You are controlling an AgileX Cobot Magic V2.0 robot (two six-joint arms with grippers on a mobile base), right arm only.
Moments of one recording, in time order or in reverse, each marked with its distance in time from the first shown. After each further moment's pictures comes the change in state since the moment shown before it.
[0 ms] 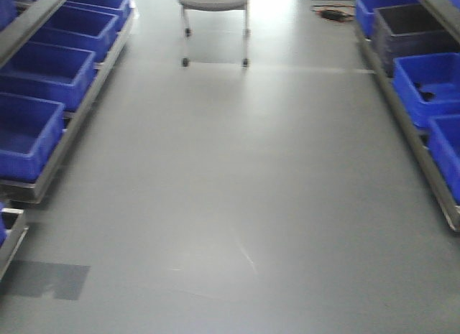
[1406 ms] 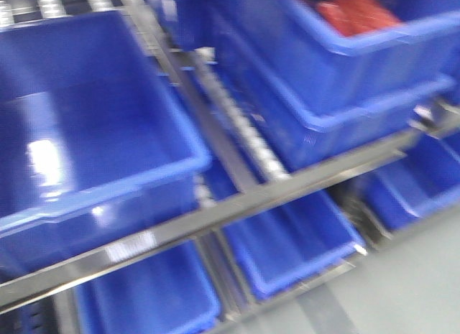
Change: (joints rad) arm 0.000 0.000 0.000 0.000 0.000 0.000
